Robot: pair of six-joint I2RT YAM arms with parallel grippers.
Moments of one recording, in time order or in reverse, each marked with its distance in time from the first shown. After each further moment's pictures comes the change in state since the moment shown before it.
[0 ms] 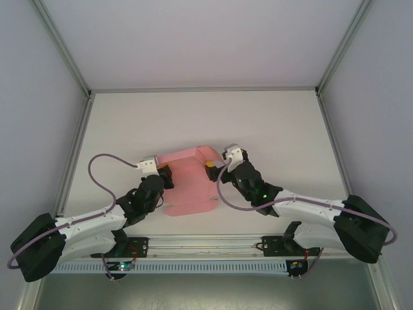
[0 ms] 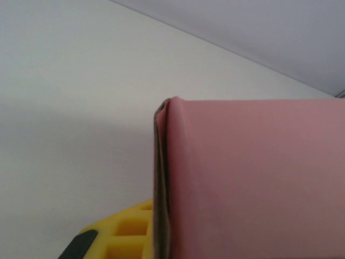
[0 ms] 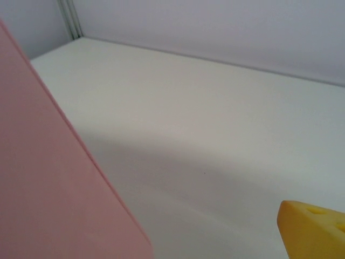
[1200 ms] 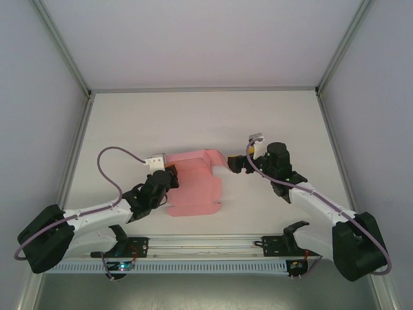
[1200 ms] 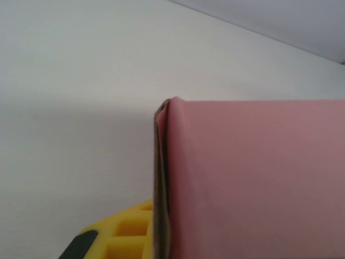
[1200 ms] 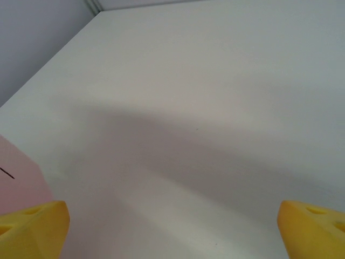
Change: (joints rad) left arm 0.000 0.117 0.084 -0.045 0.072 0.024; right arm -0.517 -0.035 0.029 -0.238 -0.743 0.074
